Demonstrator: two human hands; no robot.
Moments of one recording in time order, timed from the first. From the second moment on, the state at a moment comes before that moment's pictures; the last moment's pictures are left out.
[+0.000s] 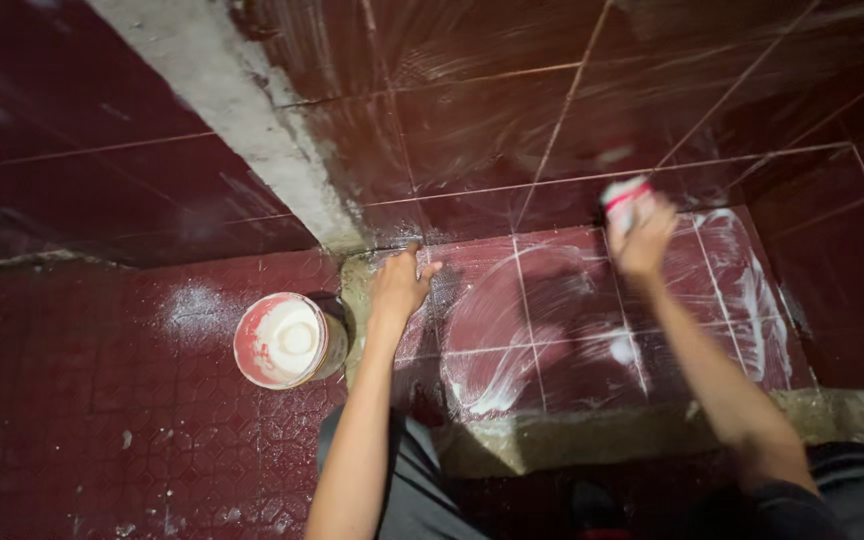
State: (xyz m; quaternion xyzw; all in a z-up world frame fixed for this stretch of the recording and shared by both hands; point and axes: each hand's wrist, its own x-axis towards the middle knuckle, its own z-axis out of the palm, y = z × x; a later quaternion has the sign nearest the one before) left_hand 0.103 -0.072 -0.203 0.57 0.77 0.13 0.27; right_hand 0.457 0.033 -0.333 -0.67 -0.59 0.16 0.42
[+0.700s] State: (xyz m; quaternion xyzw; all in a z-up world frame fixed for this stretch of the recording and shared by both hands) left_hand 0.072 -0.092 -0.190 0.53 0.78 0.00 0.33; right_hand 0.381 0.108 -0.305 -0.30 -0.82 -0.32 0.38
